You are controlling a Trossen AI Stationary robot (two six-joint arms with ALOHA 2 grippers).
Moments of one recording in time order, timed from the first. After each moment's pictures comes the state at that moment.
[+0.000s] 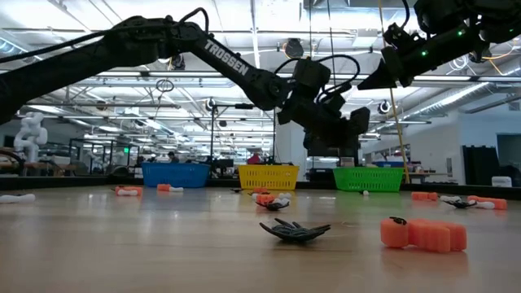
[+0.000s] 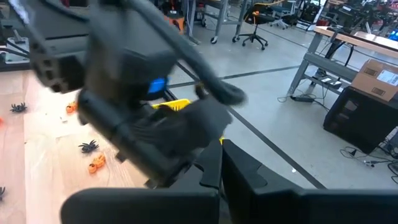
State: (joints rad) left arm 0.33 2.55 2.07 0.18 -0.12 -0.15; right arm -0.66 0.80 0.56 0.05 -0.02 -0.17
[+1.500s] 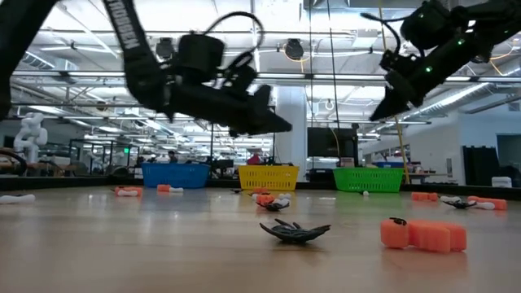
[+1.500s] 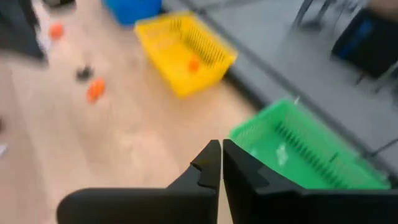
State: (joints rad) left arm 0.19 1.90 0.75 1.02 -0.11 -0.02; right arm -0.57 0.85 0.57 -0.25 0.11 -0.04
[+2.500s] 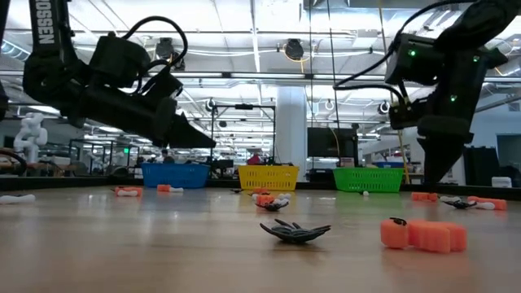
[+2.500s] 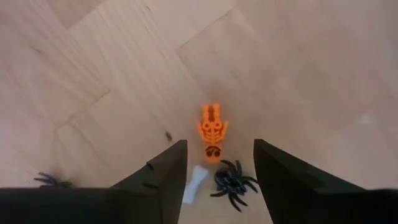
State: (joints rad) left arm 0.18 1.60 0.23 1.13 -0.11 -0.01; right arm -0.13 1.20 0.57 -0.60 0.10 0.49
